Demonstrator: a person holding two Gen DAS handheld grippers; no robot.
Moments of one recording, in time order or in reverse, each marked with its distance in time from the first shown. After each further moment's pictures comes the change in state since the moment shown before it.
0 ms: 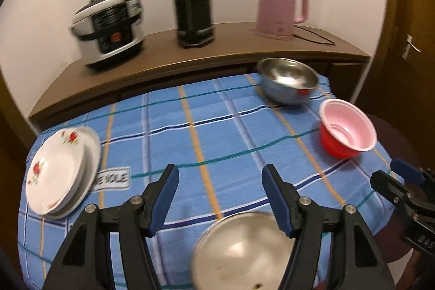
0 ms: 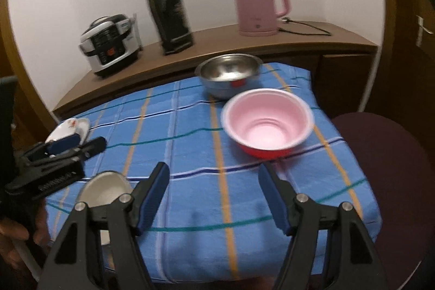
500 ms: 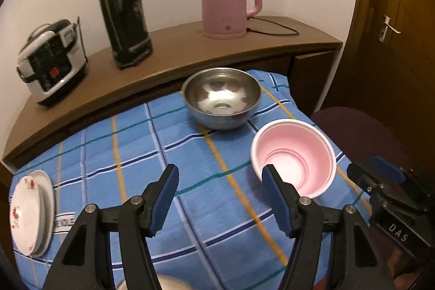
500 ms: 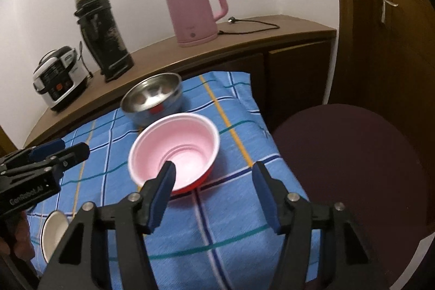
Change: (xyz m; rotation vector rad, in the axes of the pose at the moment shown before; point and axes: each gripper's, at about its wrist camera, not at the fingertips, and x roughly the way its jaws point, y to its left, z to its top) left arm 0.038 -0.097 0.058 0.100 0.059 -0.103; right arm 0.015 -0.093 0.034 0.155 -0.015 -0.120
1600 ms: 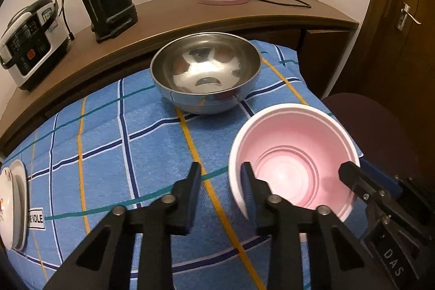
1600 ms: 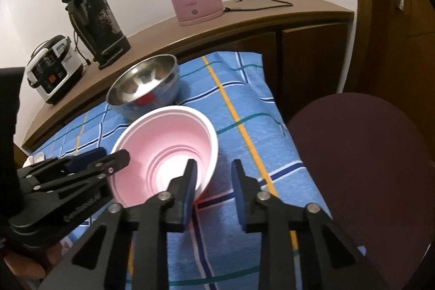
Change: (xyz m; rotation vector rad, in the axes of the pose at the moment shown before) left arm 0.071 -0.025 0.002 -0.035 0.115 0.032; right arm 0.056 -0.001 0.010 -0.011 0.101 0.063
